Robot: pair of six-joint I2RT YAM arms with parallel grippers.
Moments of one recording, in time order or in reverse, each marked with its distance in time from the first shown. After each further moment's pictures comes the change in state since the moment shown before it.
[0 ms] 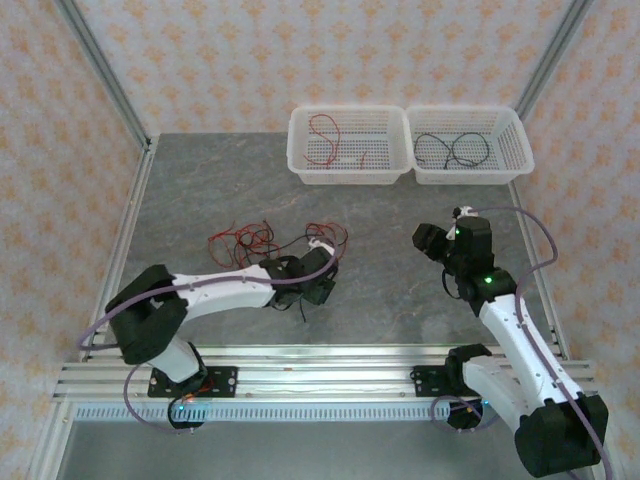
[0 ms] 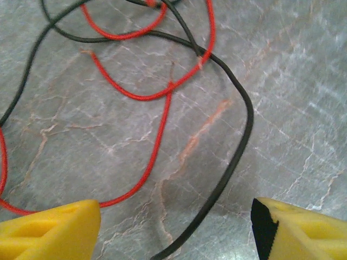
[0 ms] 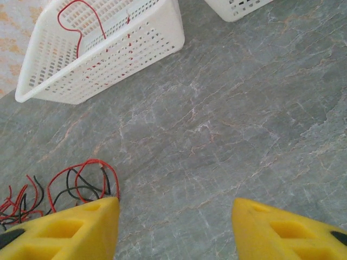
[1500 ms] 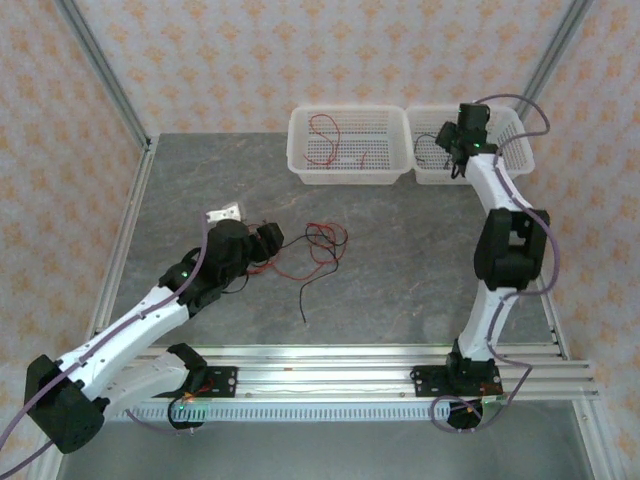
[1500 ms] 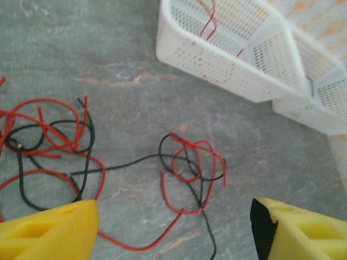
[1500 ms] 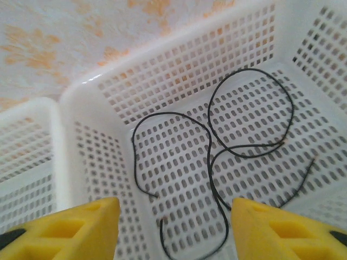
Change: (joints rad) left arm 0.353 -0.623 -0.183 0.065 0.114 -0.468; right arm -0.200 1.087 1.031 0.069 0.224 -0.206
